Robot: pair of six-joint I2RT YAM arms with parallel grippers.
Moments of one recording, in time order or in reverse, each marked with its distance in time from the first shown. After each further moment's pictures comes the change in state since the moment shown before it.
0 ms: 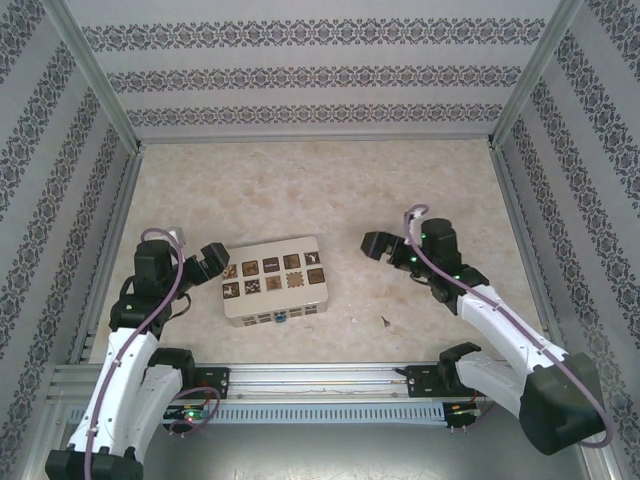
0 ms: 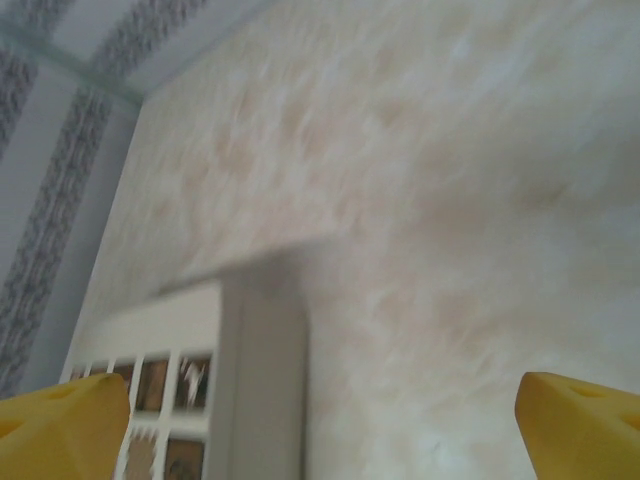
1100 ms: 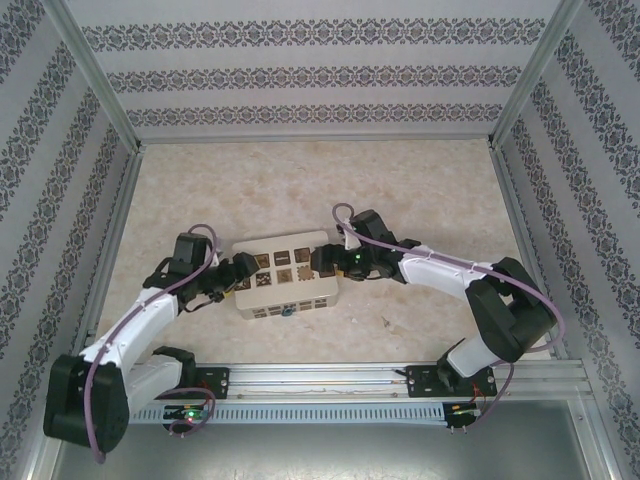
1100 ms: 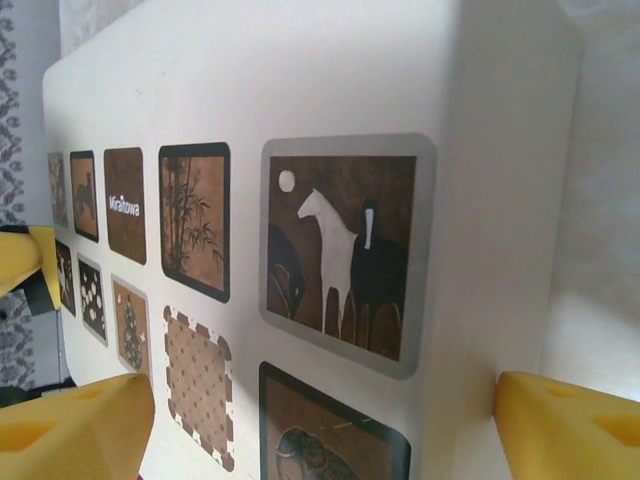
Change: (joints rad) left arm -0.170 0.407 -0.033 0.199 0.218 -0.204; right arm 0.254 0.521 0.262 -0.011 -0.128 0.073
